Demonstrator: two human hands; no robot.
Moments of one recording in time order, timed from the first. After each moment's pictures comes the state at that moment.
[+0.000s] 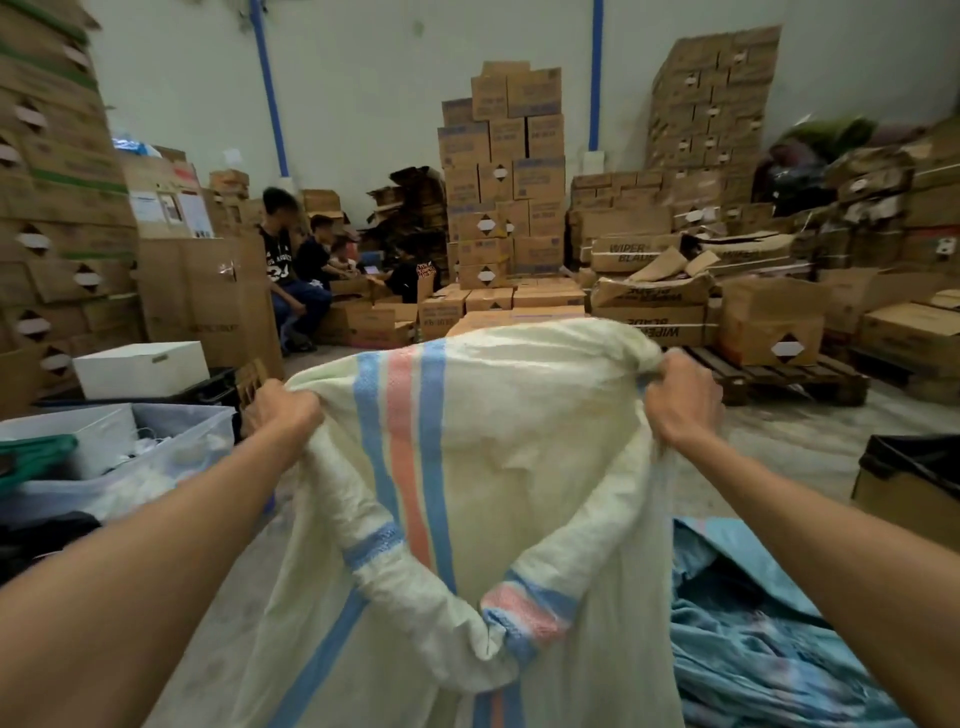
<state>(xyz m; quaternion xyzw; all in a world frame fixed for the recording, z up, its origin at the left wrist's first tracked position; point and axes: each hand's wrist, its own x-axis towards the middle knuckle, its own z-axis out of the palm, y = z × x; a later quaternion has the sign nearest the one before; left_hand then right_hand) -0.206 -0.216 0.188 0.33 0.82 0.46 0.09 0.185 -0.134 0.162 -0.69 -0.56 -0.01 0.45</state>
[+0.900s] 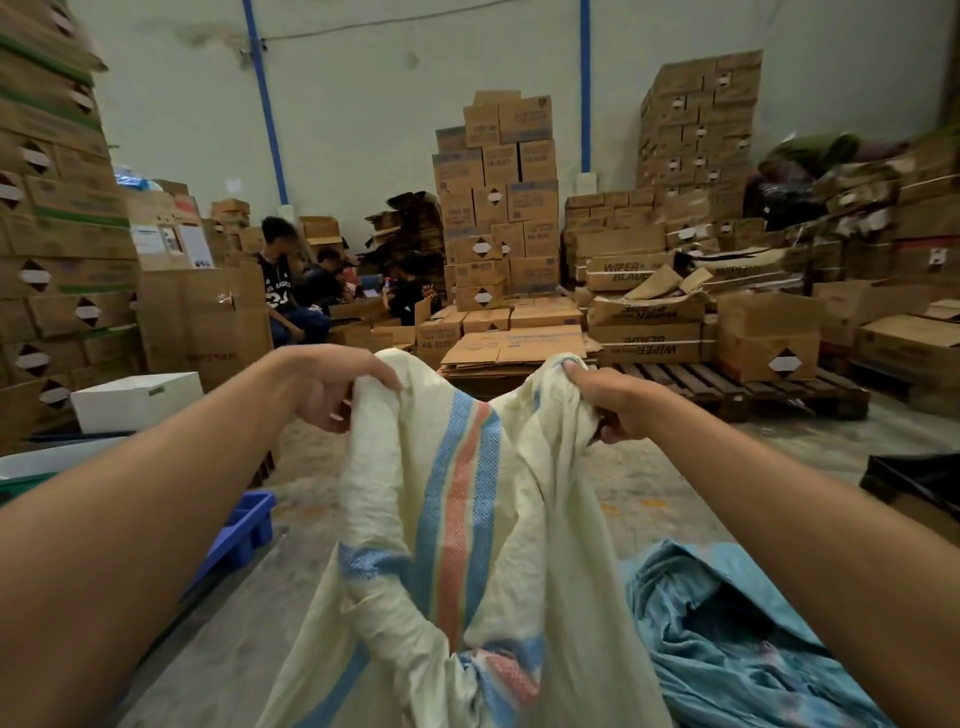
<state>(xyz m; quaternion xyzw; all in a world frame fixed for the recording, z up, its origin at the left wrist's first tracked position) -0.153 -0.210 0.289 0.46 0.72 0.31 0.42 0.138 -0.142 0.230 -0.58 -0.57 0.49 0.33</state>
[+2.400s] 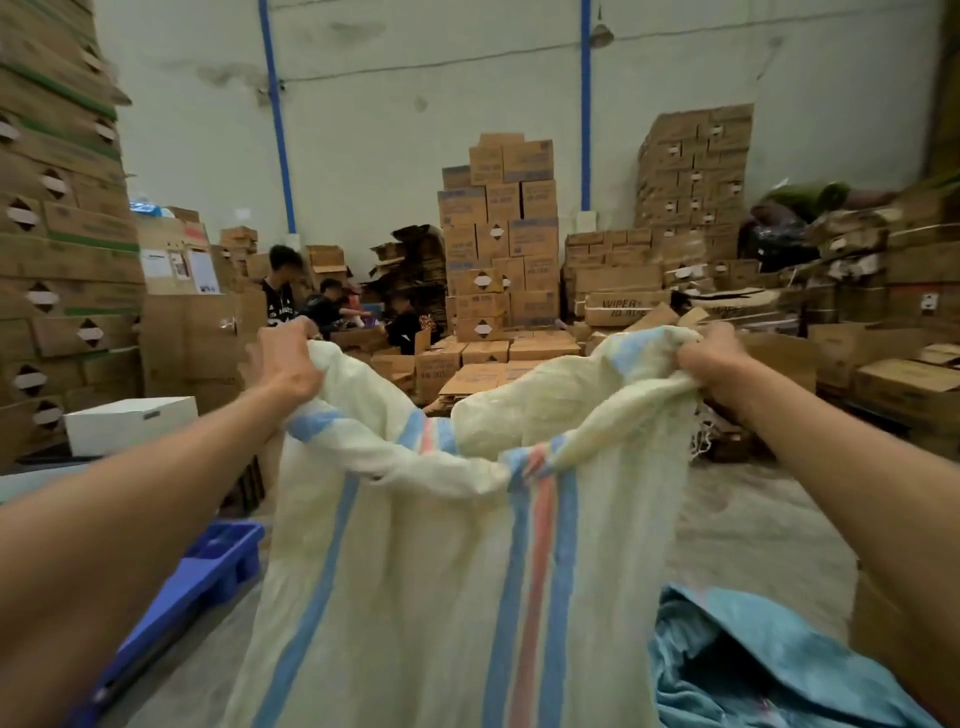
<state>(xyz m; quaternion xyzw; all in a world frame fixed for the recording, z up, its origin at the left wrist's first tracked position) -0.179 -0.194 0.298 0.49 0.76 0.40 -0.17 0.247 -0.101 0.284 -0.63 -0.54 0.24 0.51</state>
